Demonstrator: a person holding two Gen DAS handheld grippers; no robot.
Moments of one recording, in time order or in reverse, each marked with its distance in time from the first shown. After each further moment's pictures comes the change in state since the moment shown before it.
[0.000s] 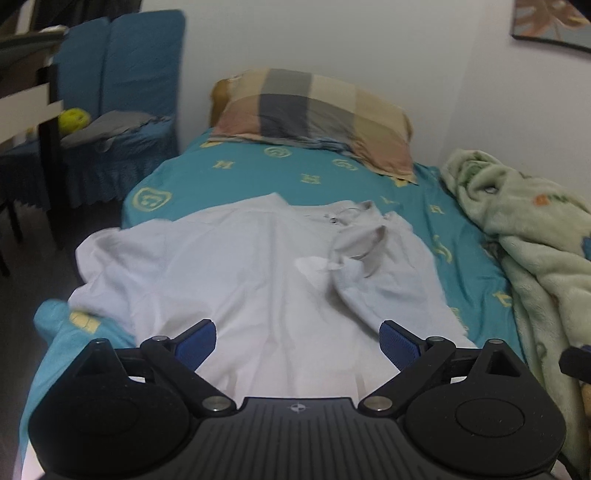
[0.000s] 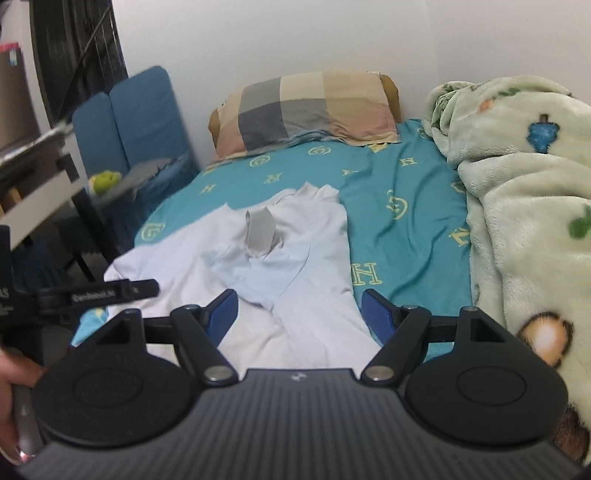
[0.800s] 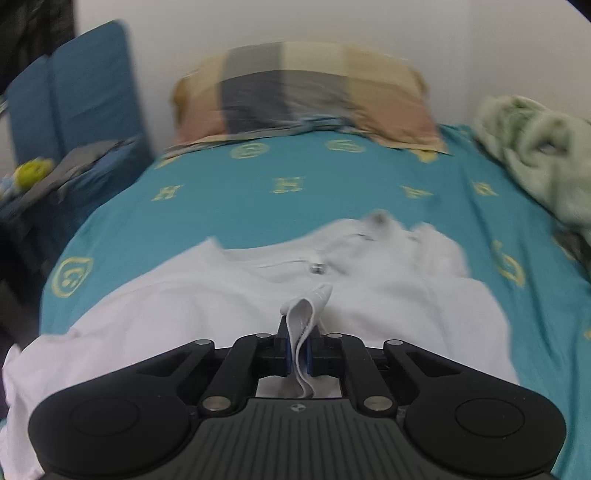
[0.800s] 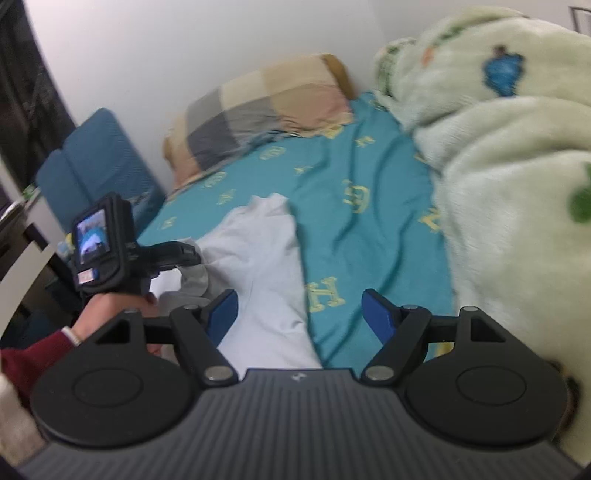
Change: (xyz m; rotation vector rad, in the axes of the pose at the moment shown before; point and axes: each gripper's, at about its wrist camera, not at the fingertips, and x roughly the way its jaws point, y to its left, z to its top) left arm 0.237 -0.047 0.091 0.099 0.095 0.198; right arm 0.057 -0.070 0.024 0.210 0.008 -0.004
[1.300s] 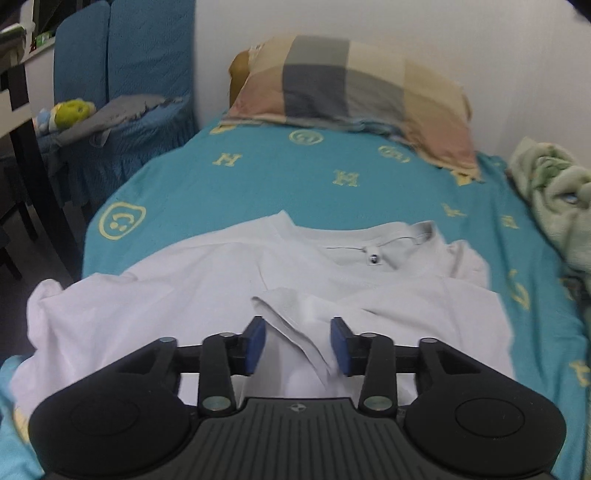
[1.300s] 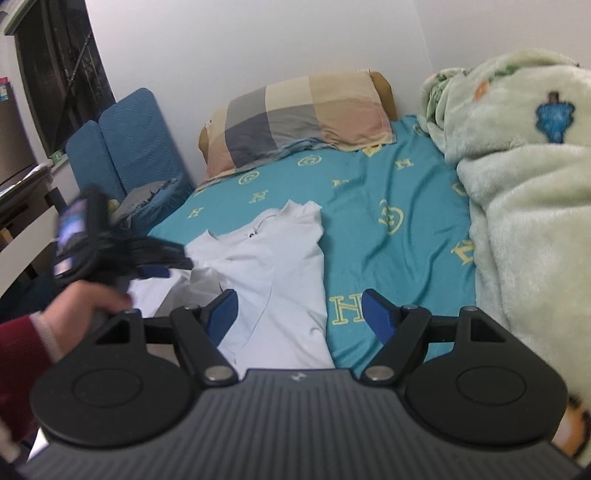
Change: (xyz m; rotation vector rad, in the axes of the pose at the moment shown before) left arm -0.071 0.049 -0.015 -0.132 0.016 -0.068; right arm -0.004 0.020 0.000 -0.146 -0.029 0.049
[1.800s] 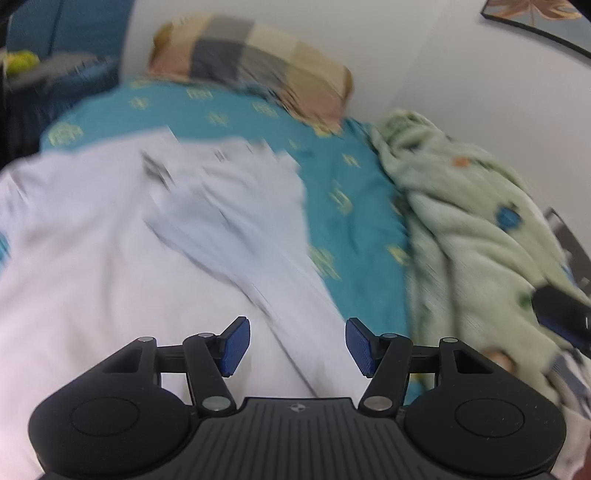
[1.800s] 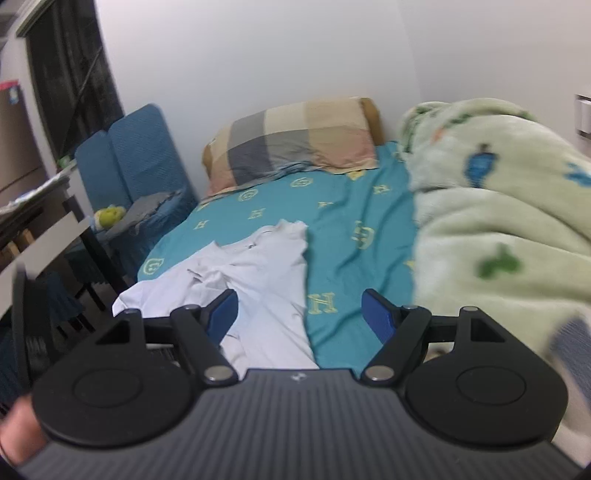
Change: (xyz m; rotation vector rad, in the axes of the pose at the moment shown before) left arm -0.177 -0.085 -0.156 -0.068 0.145 -0.386; right arm -0.134 -0.016 0.001 0.011 -0.047 -0.038
